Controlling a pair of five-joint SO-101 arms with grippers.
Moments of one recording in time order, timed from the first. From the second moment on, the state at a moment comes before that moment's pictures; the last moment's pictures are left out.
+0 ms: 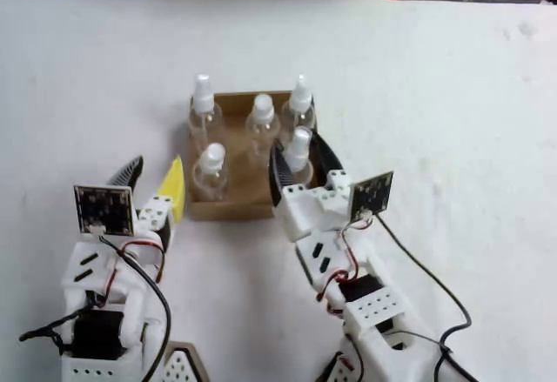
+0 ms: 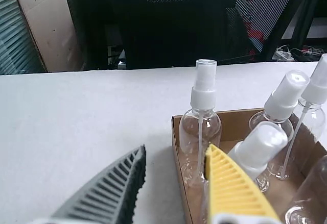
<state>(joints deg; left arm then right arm) -3.8 -103.8 83.0 46.8 0.3 -28.0 -49.3 92.2 -35.9 -14.0</state>
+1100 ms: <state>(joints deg) -3.8 -103.8 82.9 46.8 0.3 -19.1 -103.0 68.4 45.1 -9.4</state>
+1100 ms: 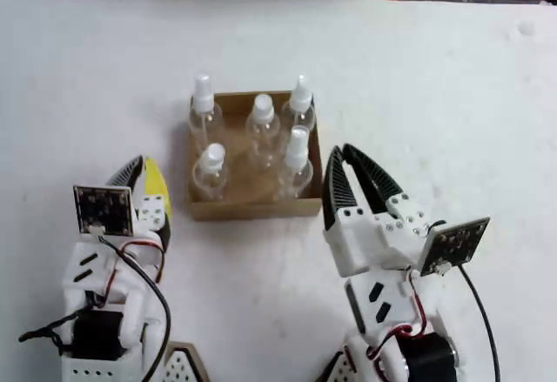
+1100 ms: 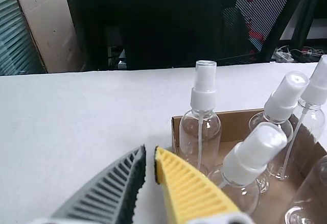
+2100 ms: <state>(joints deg) -7.3 -103.8 96.4 64.9 -12.8 -3.7 -103.1 75.9 73.1 4.9</state>
